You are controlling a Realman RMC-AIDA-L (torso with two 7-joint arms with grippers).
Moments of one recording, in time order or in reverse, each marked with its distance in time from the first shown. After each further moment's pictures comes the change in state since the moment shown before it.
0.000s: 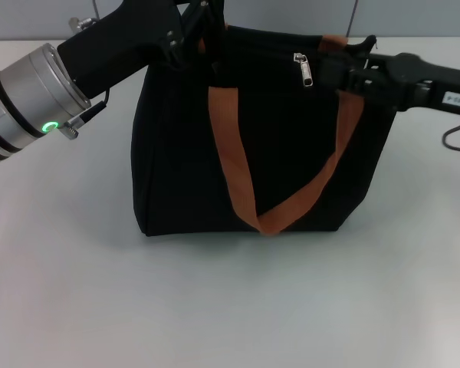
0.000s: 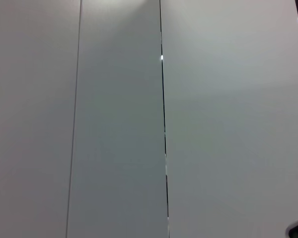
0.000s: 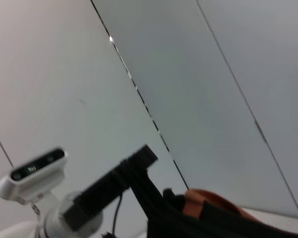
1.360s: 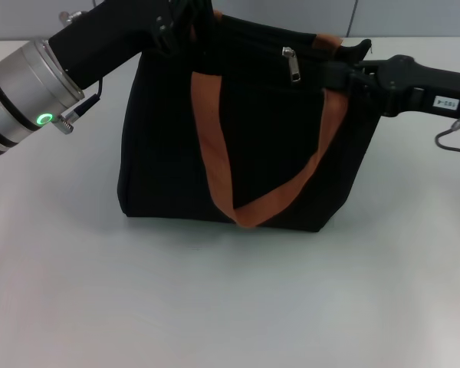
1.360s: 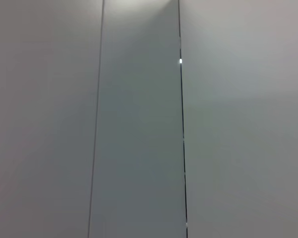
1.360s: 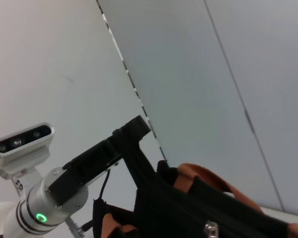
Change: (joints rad) left arm 0.003 0.002 -0.012 -0.005 -0.034 -0.026 -0.020; right arm -0.022 0.003 -0.056 -0.042 0.010 0.054 -0.029
